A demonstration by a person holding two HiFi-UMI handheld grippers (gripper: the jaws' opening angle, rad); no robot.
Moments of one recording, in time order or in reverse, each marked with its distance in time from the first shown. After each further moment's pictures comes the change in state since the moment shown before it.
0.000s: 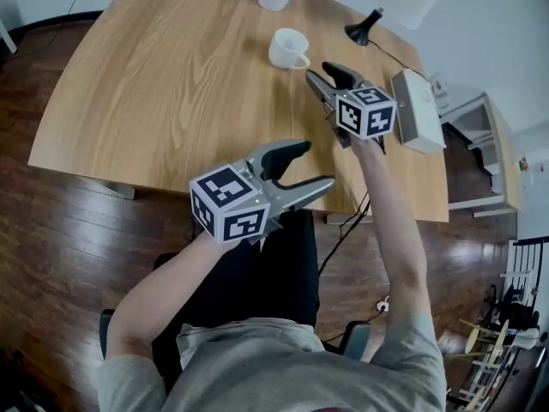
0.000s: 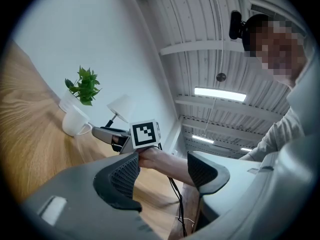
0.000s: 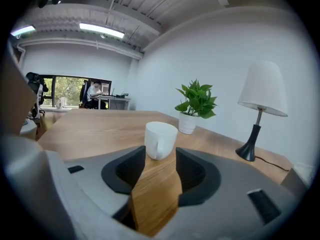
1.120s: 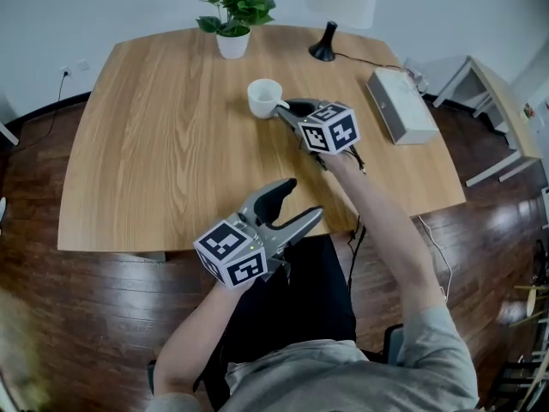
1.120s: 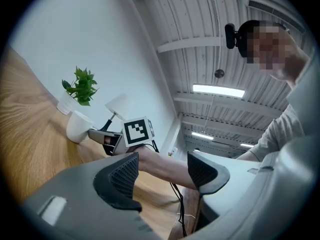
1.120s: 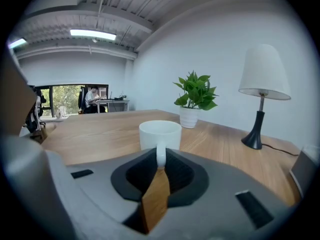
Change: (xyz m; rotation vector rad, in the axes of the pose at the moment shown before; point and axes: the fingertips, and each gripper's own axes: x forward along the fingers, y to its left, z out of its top) left arm 0.002 -0.002 -0.004 0.034 0.022 -0.005; right arm 0.019 0.003 -0.014 0.091 0.029 0.025
